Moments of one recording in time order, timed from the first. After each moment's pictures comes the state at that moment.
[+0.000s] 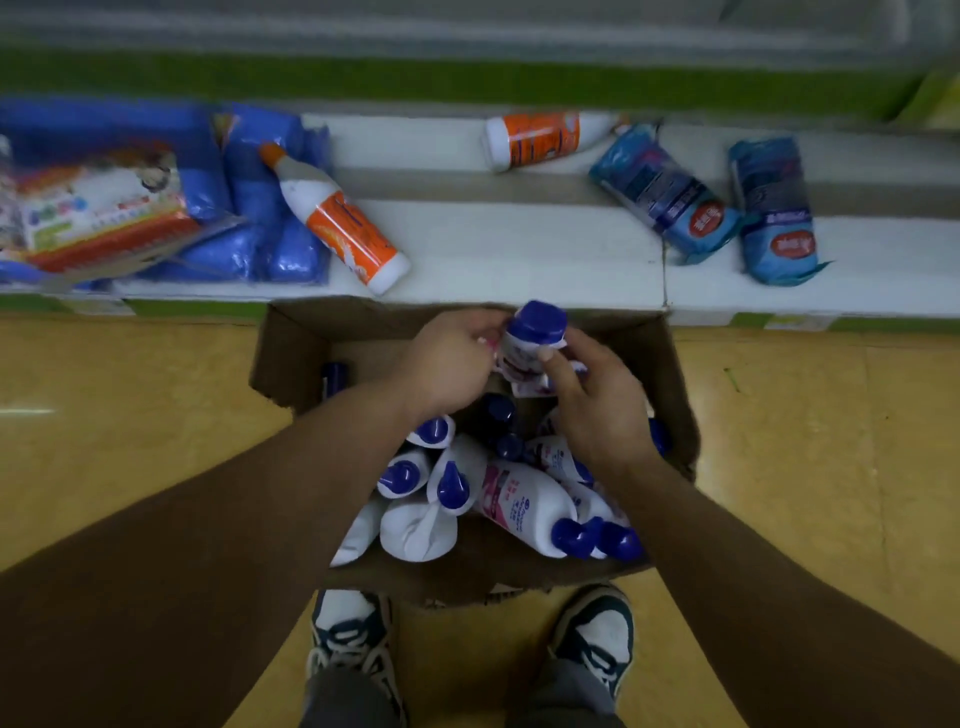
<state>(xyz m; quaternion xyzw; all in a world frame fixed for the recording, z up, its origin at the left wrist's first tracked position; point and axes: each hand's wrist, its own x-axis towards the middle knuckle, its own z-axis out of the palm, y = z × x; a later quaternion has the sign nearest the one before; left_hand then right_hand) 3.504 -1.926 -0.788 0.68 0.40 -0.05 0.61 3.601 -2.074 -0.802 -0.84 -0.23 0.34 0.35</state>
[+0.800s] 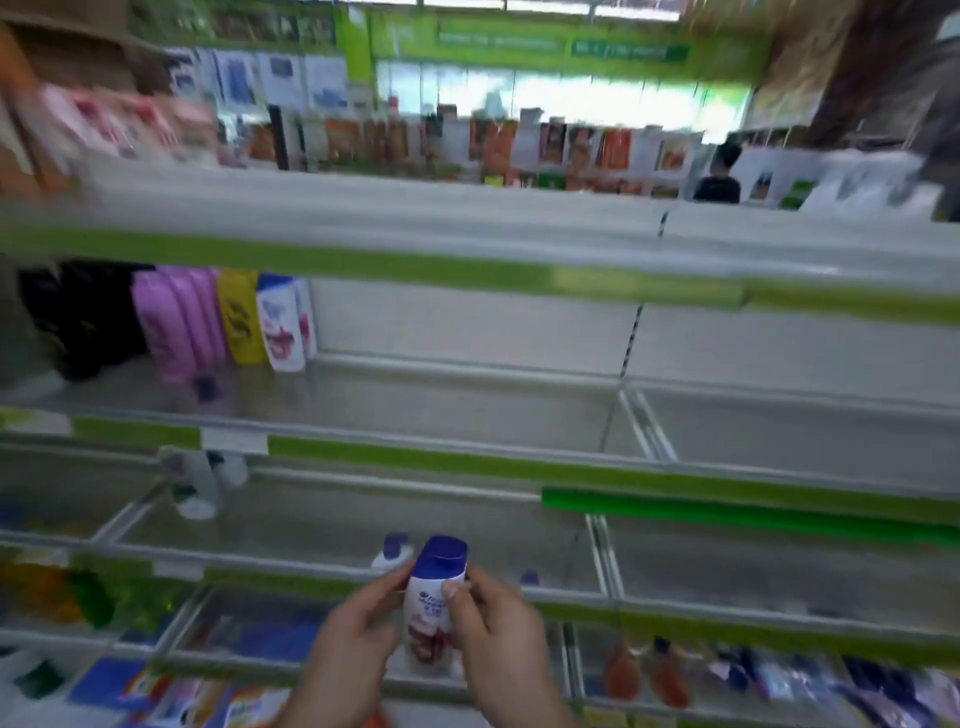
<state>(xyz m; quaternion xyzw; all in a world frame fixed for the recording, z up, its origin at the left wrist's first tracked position) 3.449 -1.974 -0.081 0.59 0.38 0.34 0.63 3.587 -2.046 -0.108 -0.74 -0.41 0.21 0.49</state>
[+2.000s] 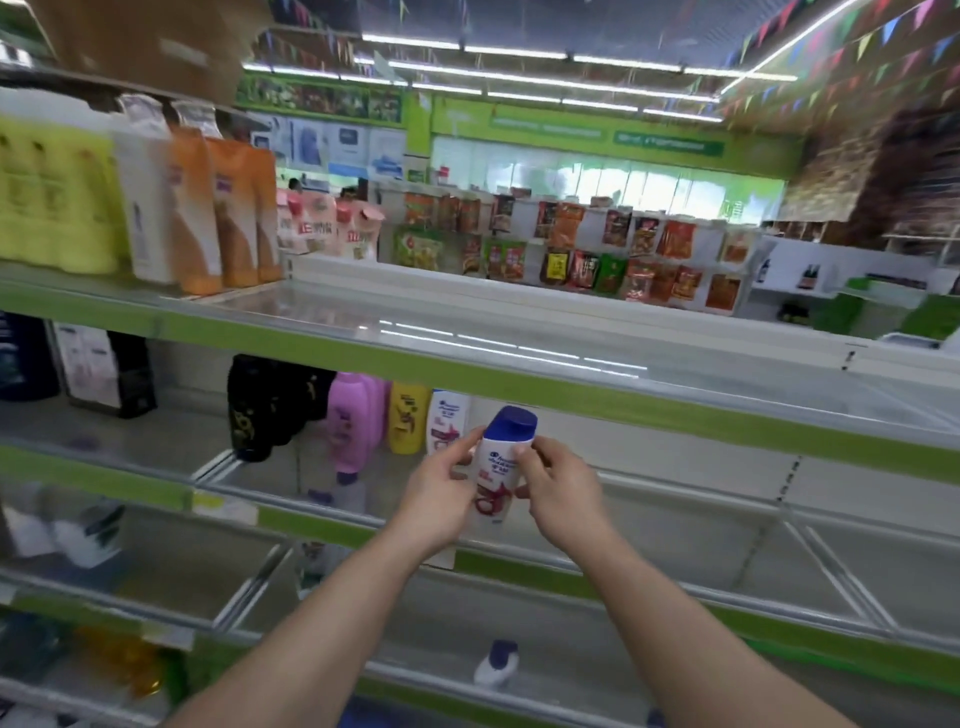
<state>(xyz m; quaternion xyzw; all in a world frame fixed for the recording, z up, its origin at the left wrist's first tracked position) 3.371 -1.735 0.095 0.69 0.36 0.35 0.53 3.510 -1.792 0.093 -0.73 -0.46 0.13 0.48</state>
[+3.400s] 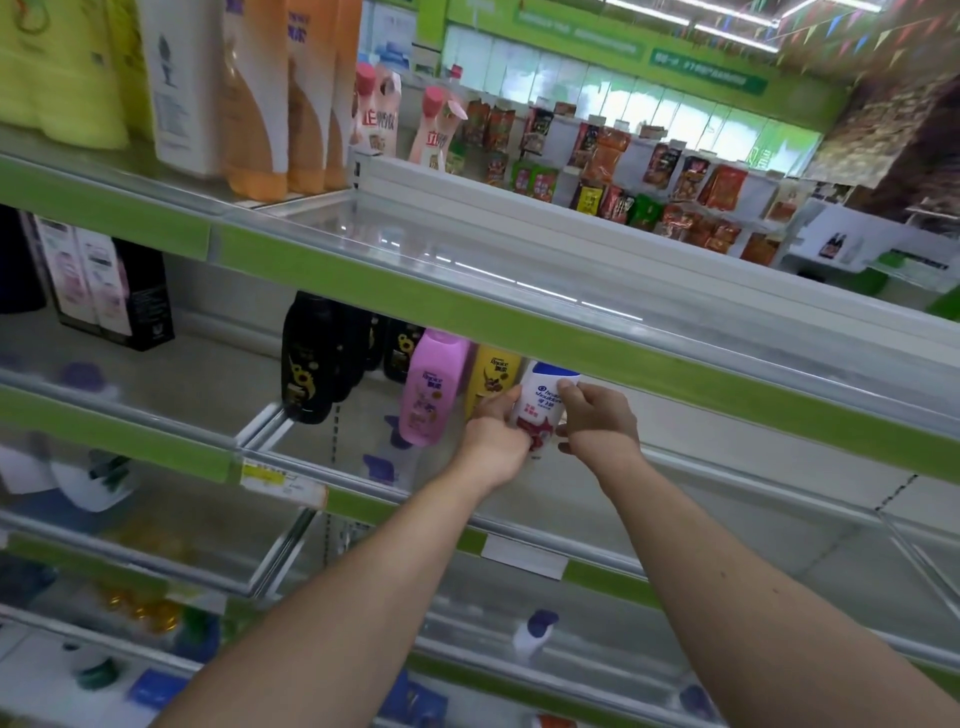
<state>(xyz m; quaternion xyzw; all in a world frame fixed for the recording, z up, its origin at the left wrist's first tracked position) 3.372 -1.581 0.046 0.65 0.37 0.31 0.58 3.494 -1.621 0.064 -0.82 -0.32 0.11 0.46</state>
